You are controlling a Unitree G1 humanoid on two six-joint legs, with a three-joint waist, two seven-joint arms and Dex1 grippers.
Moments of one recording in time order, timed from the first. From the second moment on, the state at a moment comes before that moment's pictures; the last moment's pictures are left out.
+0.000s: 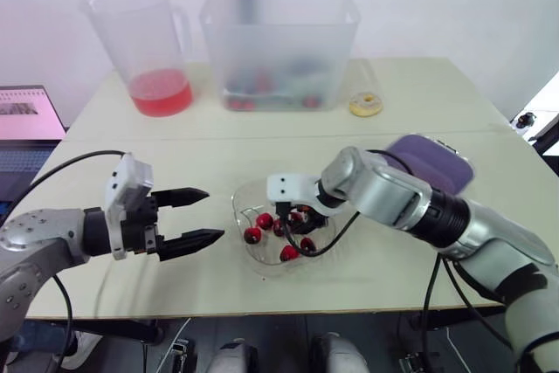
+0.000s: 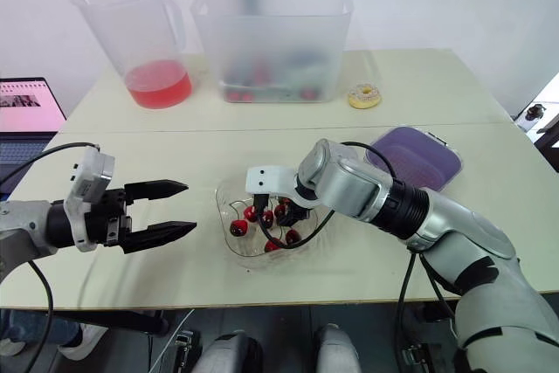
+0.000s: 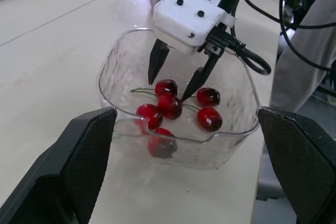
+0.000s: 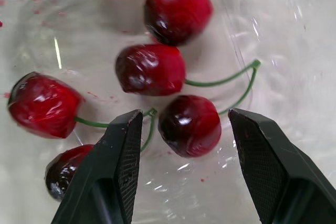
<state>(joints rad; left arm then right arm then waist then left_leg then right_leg) -0.09 0.93 0.37 -0.55 -0.95 0.80 -0.92 -1.15 -0.63 0.90 -0.16 0.12 1.10 1.04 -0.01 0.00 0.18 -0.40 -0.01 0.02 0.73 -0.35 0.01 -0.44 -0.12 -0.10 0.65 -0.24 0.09</state>
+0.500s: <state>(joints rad) -0.13 0.93 0.36 -0.54 -0.95 0.80 -0.90 -1.15 -0.63 0.88 -0.22 0.08 1.11 1.09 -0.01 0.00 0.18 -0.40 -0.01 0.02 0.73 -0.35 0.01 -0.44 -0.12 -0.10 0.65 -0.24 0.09</state>
